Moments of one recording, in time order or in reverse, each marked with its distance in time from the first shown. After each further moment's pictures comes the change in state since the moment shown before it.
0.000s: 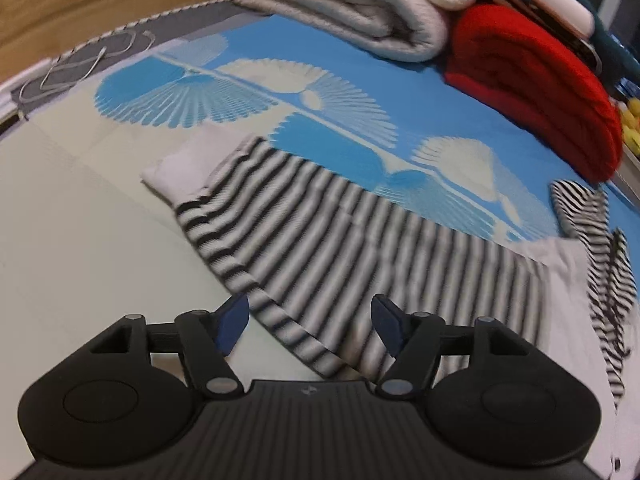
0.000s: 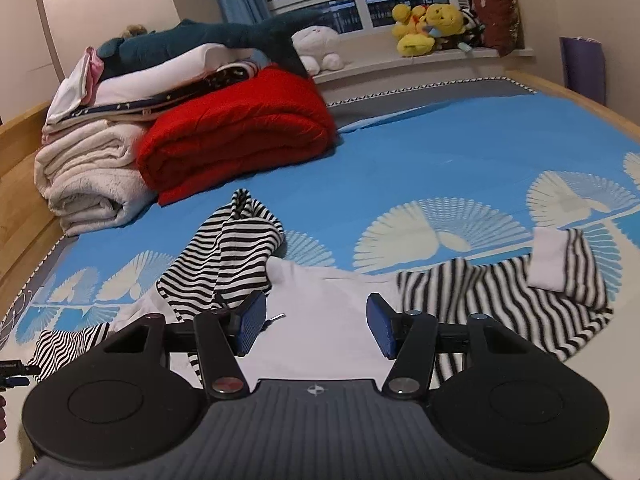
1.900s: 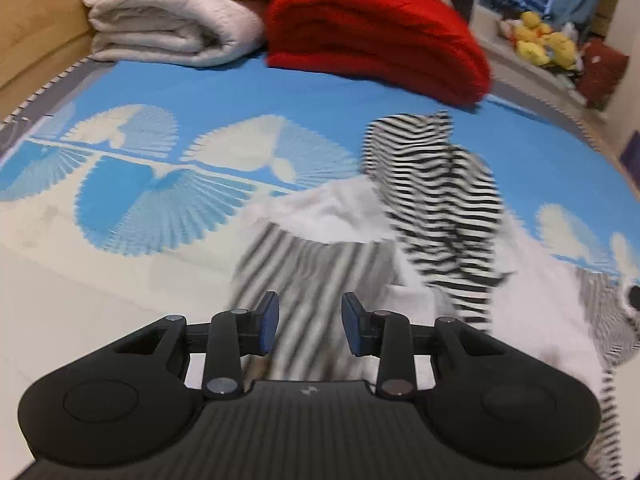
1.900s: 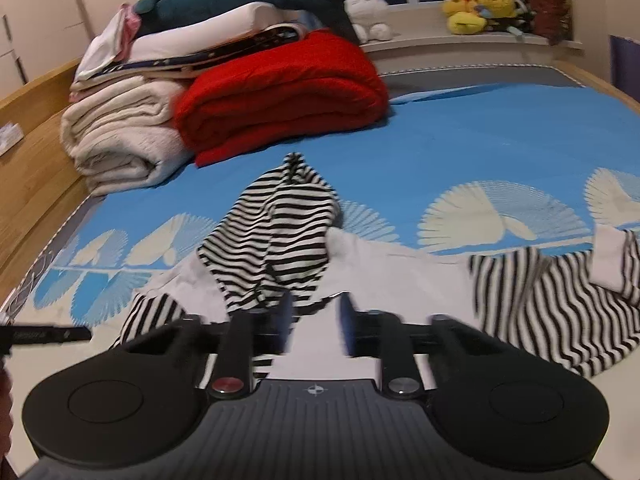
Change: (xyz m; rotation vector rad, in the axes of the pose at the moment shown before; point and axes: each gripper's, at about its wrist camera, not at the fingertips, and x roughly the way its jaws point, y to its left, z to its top) left arm -0.086 -0.234 -0.045 0.289 0.012 -0.095; right arm 0.026 0.064 -0.006 -0.081 0.096 0.078
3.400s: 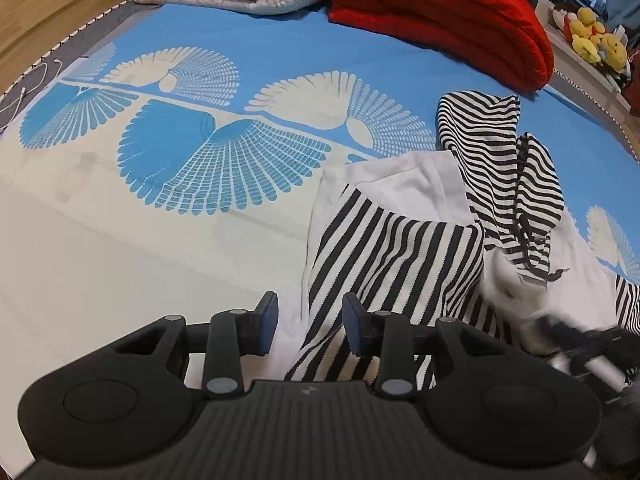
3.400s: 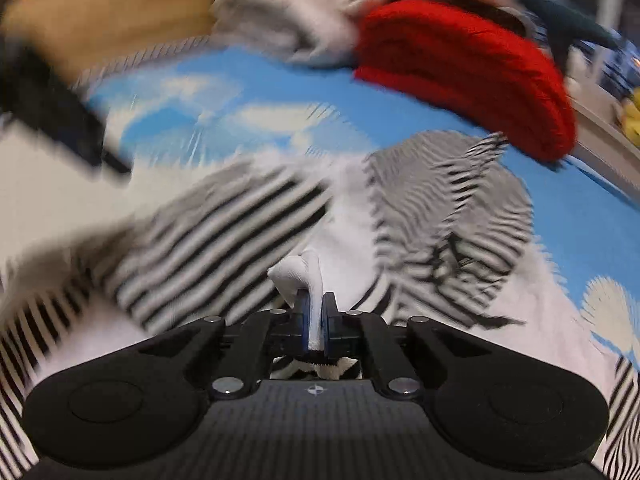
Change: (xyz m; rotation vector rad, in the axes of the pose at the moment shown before) left arm 0.017 0.060 0.005 -0.100 0.140 0.040; right arm 0.100 0.153 -0.070 -0.543 0.092 0.105
